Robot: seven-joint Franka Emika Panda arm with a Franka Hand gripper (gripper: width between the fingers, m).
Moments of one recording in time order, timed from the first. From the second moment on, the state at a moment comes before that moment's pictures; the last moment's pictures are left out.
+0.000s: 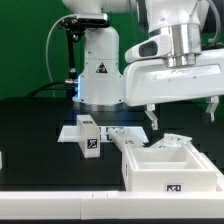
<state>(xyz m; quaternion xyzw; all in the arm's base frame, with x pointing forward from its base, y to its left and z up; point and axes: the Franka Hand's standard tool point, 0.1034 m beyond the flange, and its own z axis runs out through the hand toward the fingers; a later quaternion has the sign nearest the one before) 0.524 0.117 0.082 -0.99 -0.04 -0.11 0.06</state>
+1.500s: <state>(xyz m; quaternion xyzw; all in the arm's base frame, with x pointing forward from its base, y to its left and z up) 0.462 0.079 0.063 -0.97 0.20 0.08 0.07</state>
